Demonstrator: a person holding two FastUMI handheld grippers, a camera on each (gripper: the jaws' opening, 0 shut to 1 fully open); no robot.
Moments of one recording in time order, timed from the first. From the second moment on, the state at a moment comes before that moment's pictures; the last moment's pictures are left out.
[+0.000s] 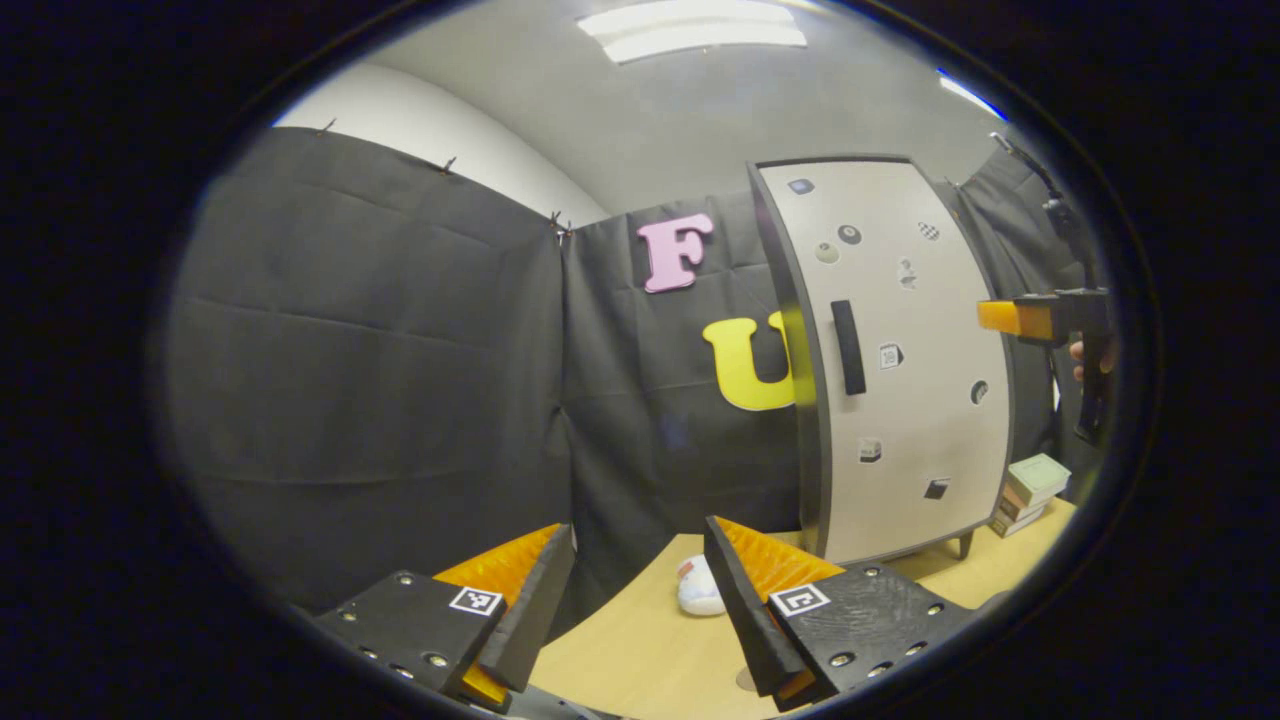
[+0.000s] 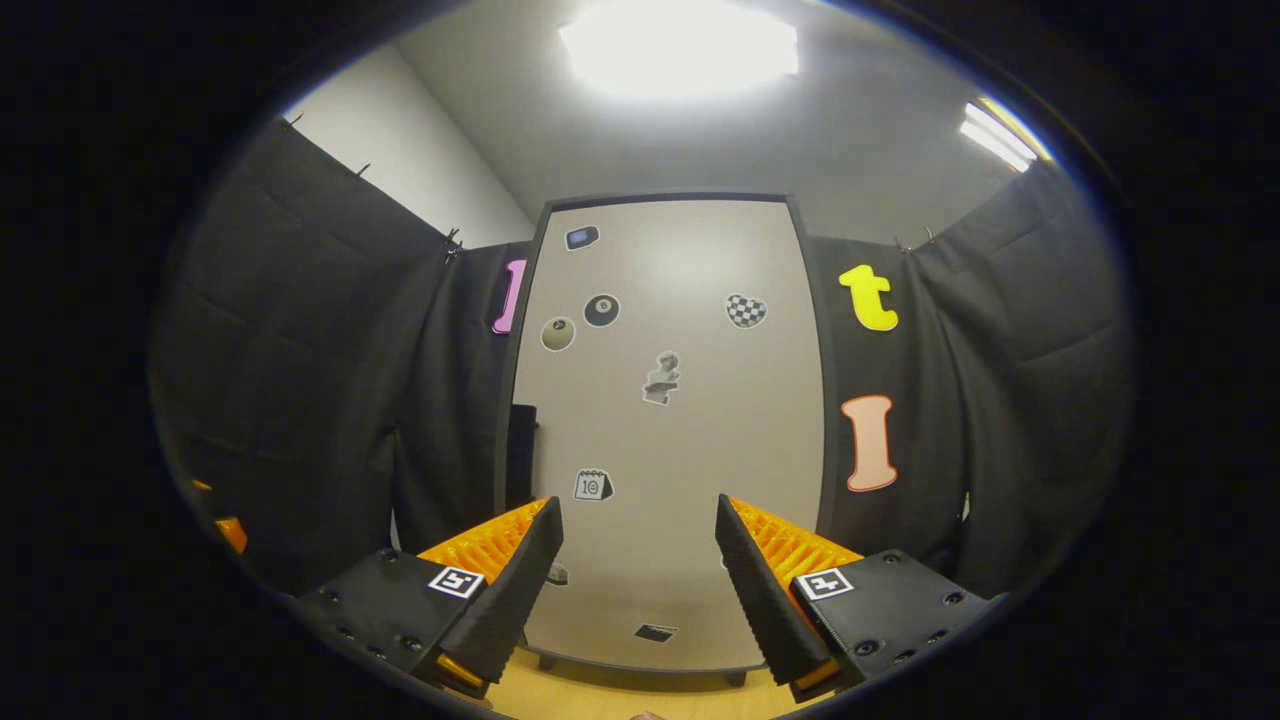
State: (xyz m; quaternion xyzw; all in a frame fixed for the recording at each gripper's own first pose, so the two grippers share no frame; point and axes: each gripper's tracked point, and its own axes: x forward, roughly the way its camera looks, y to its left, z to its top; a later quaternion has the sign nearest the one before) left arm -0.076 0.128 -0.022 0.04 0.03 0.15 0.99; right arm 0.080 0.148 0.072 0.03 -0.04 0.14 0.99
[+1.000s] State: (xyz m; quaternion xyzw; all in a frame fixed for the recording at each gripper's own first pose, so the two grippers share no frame) left arm -0.129 0.242 -0.051 0.04 0.05 0.24 0.97; right arm 0.172 0.288 0.084 0.04 0.01 0.18 0.98
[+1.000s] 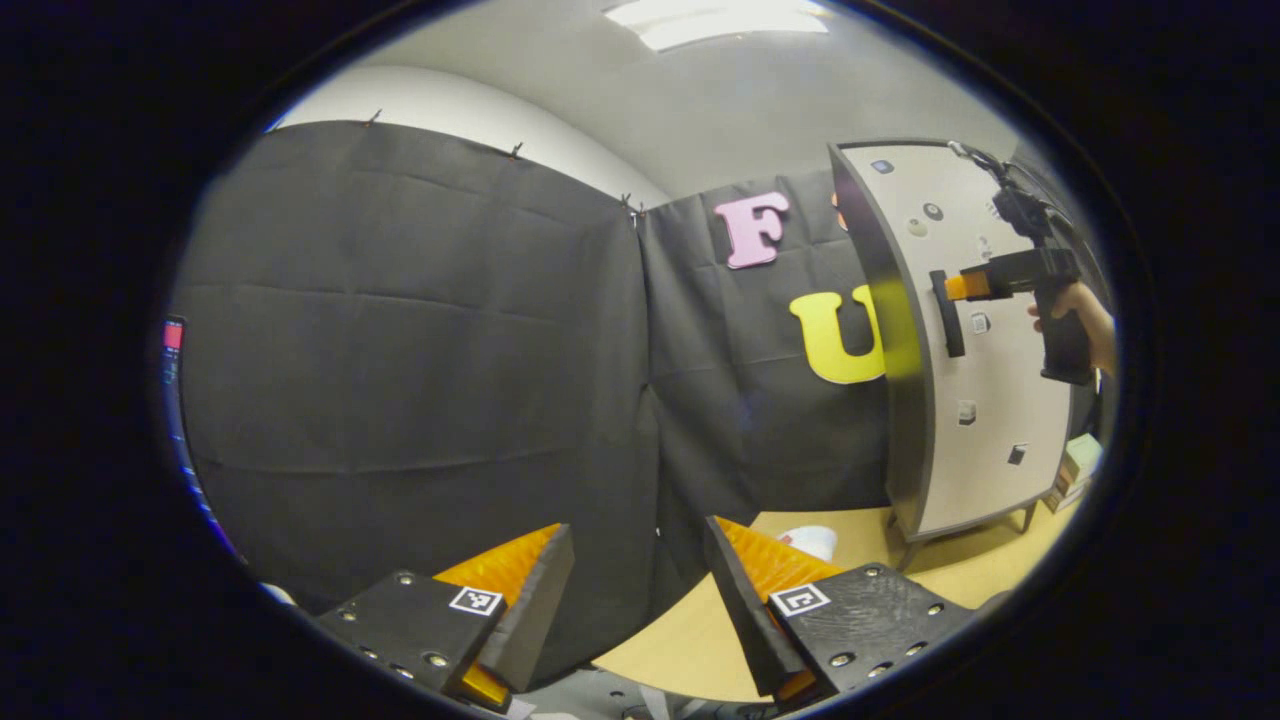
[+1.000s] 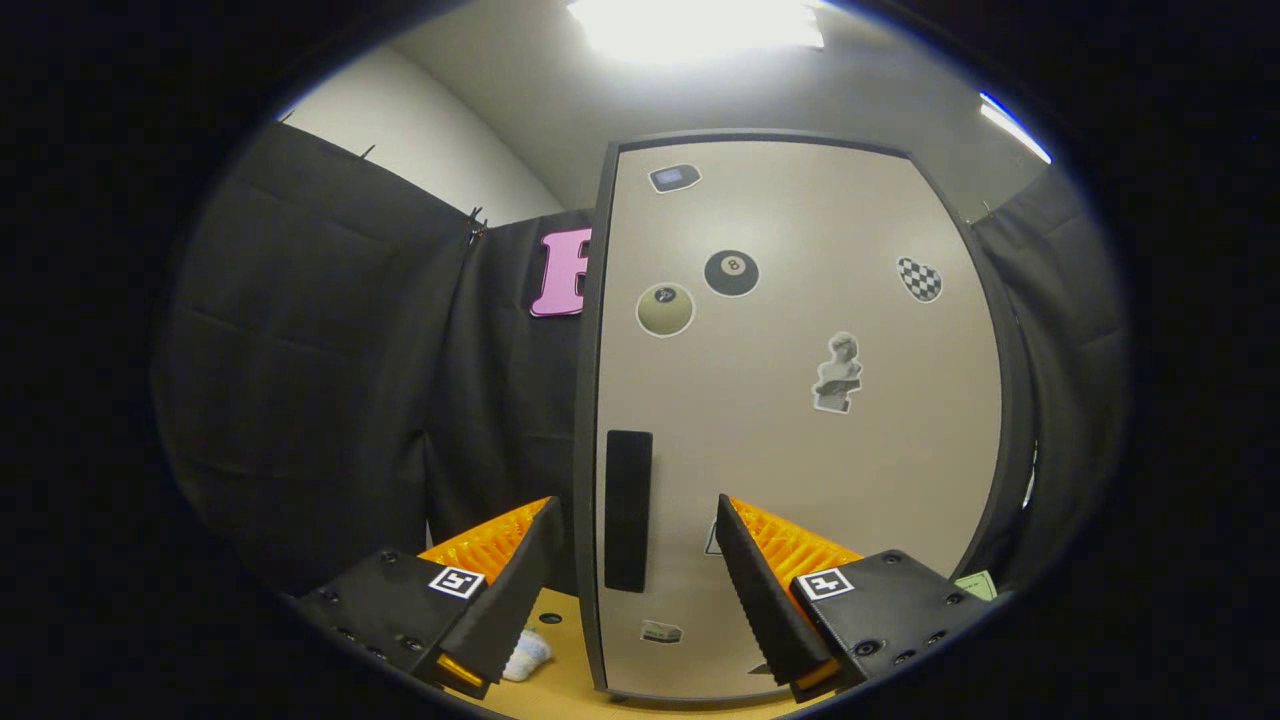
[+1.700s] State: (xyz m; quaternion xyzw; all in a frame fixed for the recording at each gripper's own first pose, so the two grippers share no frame) left arm -0.150 0.294 -0.066 0.02 0.07 0.26 0.96; right arm 0.231 0.317 0.044 0.06 0.11 0.11 0.99
